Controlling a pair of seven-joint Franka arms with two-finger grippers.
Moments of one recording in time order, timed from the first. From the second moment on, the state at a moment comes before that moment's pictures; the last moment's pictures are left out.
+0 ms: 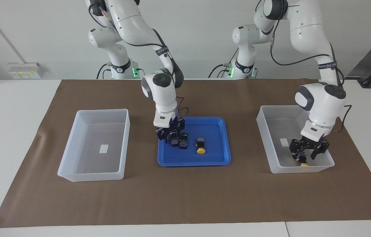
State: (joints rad) left arm 0.08 0.35 0.00 -1.88 -0.04 2.59 0.26; right arm 0.58 0.38 -0.07 -1.97 0.00 2.54 0.03
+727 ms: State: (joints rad) left arm -0.09 0.12 -0.01 -1.88 -0.04 2.28 0.09; right arm 0.40 0.17 -0.08 -1.85 0.01 2.25 0.08
